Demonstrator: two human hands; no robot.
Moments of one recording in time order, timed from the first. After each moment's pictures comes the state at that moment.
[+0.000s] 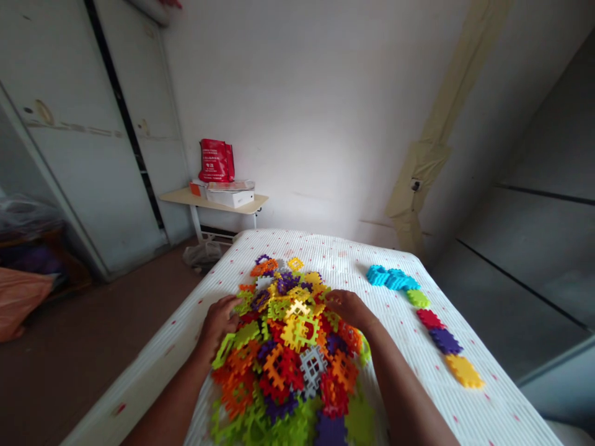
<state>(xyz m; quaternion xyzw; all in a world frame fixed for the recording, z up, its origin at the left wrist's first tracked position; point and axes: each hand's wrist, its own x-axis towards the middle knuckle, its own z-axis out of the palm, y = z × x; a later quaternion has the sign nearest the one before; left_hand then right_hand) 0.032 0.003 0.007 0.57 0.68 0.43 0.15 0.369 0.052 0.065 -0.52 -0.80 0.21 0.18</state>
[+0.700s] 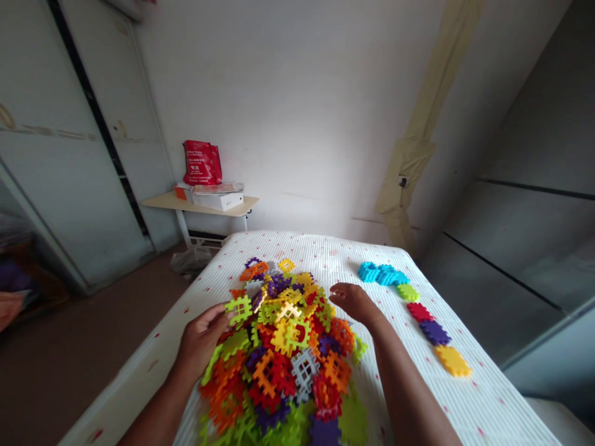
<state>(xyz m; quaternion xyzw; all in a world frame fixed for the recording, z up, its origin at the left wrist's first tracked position) 0.064 -0.032 0.040 0.47 0.62 0.54 0.31 0.391 0.050 0.087 -0.57 -0.78 0.17 0.19</state>
